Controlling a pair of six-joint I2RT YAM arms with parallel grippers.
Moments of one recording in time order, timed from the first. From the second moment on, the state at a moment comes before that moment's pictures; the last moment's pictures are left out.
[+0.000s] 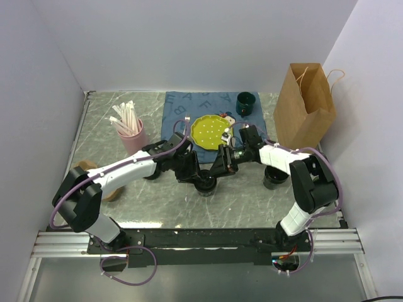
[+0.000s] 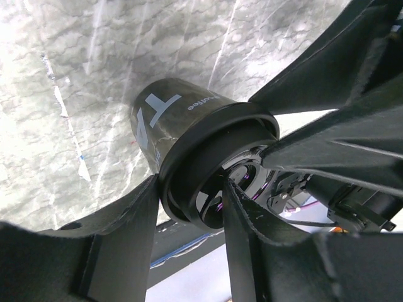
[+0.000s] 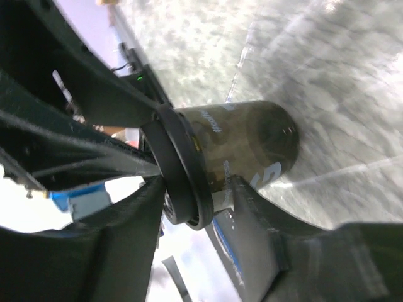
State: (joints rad) left arm -0.76 1.53 1.04 -0.51 0.23 -0.90; right arm 0.37 1.65 0.89 -0.24 -1.00 0.46
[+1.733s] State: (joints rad) left arm -0.77 1.57 1.07 -0.50 0.22 -0.91; right arm 0.30 1.59 0.81 -0.21 -0.98 0.47
